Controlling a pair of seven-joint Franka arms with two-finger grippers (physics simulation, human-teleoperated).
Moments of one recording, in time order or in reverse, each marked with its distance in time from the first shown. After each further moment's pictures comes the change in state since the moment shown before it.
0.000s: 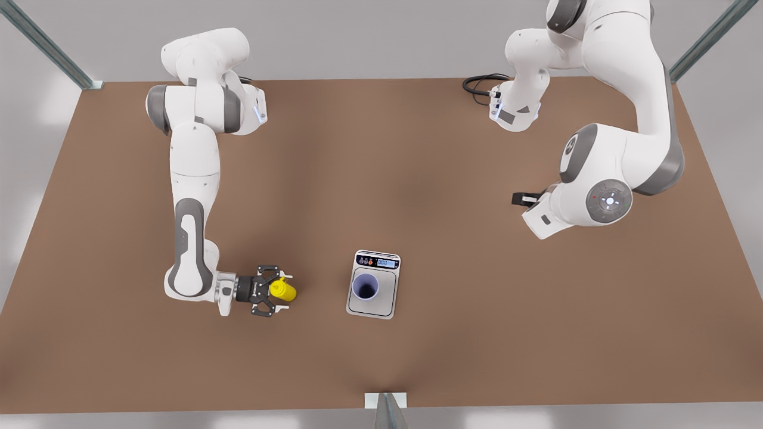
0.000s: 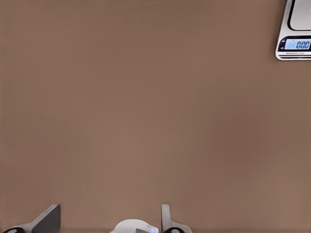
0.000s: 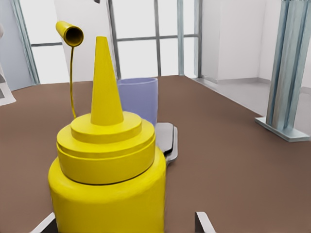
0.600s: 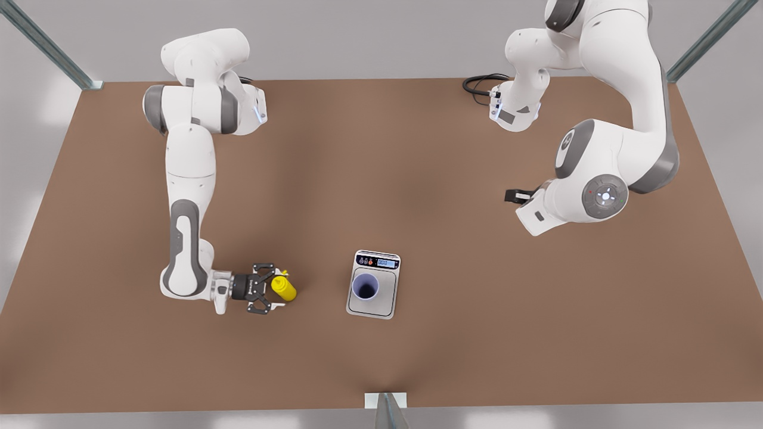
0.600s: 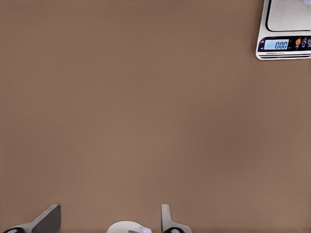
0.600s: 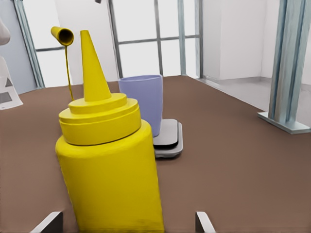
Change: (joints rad) left arm -0.019 -0.002 -0.003 0.014 -0.036 0.002 -0.001; right arm -0.025 -0.001 -0.001 -0.026 -0.019 -0.039 -0.005
